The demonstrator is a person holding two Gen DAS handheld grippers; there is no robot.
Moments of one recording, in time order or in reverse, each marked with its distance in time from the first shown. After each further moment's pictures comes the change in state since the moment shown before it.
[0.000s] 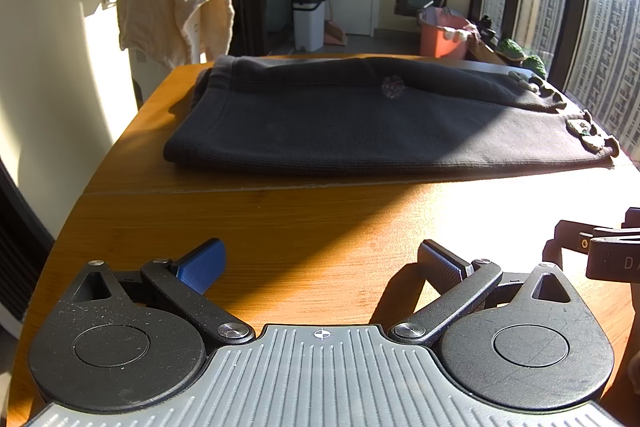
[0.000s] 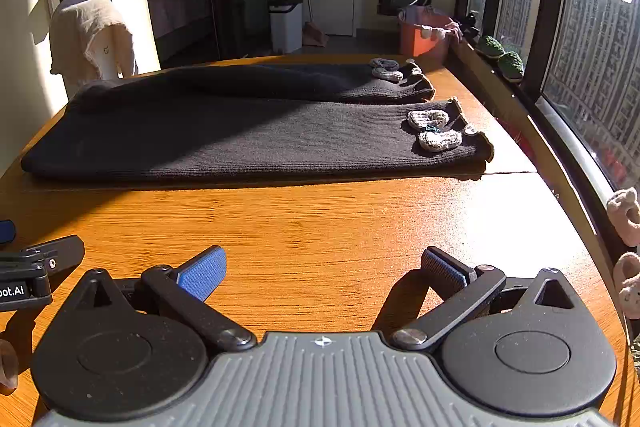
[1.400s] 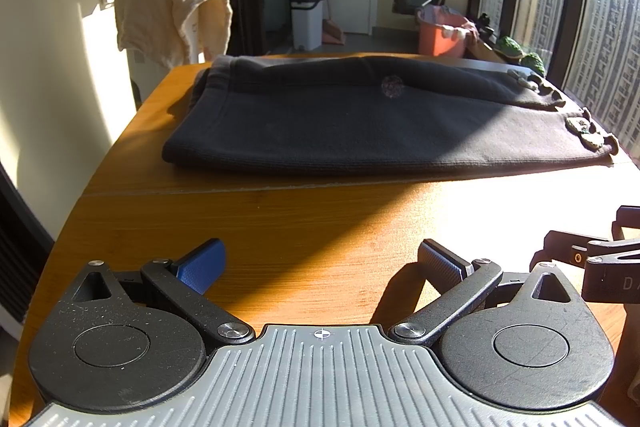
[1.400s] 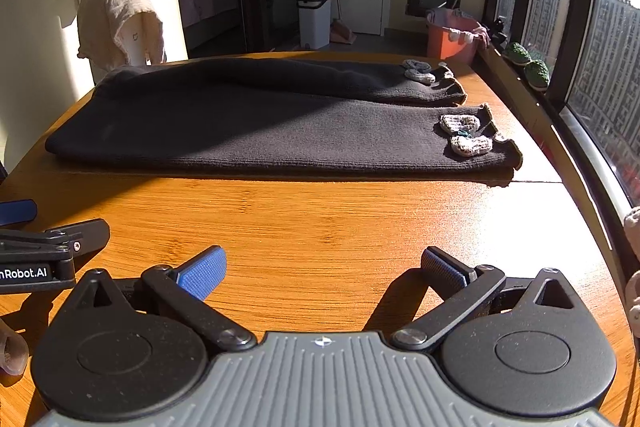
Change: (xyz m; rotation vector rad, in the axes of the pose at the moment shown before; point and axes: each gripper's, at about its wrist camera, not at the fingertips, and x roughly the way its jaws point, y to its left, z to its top) left arm 0.000 0.002 0.002 0.007 0.003 -0.005; right arm -0.002 0.007 -0.001 -0.060 0.011 0.064
